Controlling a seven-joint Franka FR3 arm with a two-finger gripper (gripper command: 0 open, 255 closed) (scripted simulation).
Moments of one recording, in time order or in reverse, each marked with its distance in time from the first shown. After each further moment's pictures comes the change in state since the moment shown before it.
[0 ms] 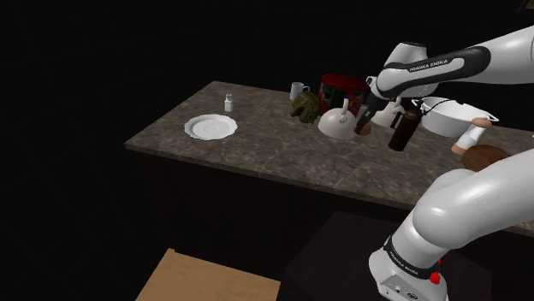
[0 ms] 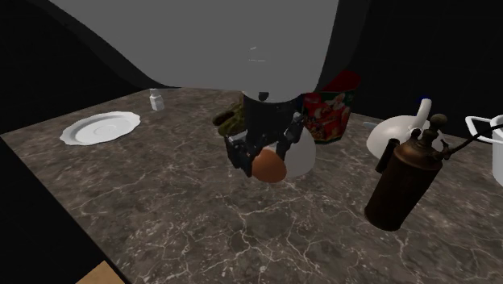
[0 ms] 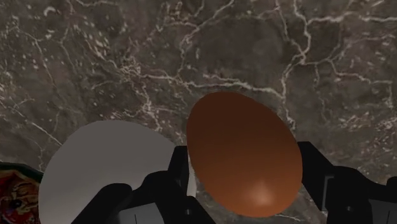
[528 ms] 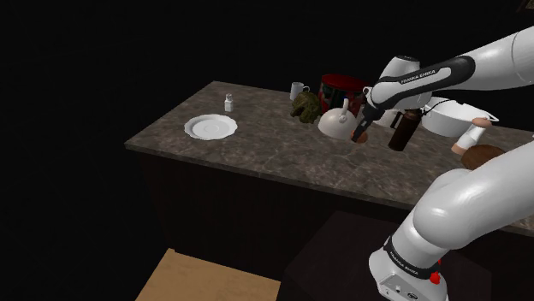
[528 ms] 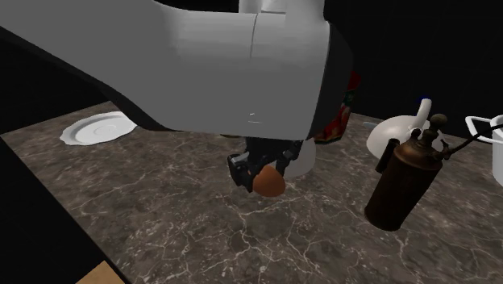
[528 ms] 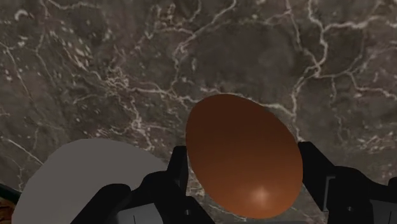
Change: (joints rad) arm 0.013 0.067 -0.045 -0.059 0.006 0.125 -0.020
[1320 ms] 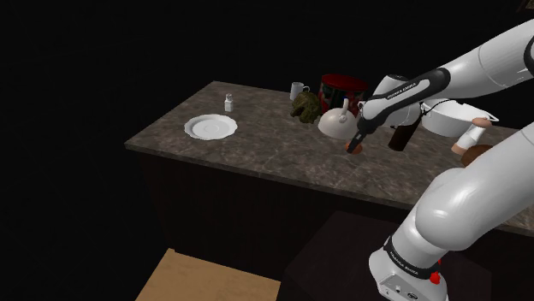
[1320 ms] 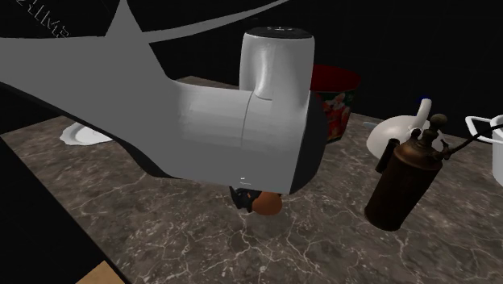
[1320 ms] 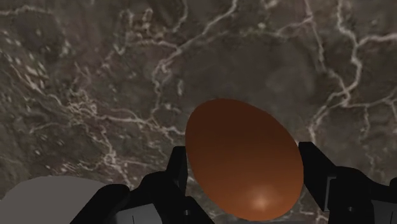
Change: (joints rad) arm 0.050 0.135 -0.076 -0.070 0.053 0.198 -0.051
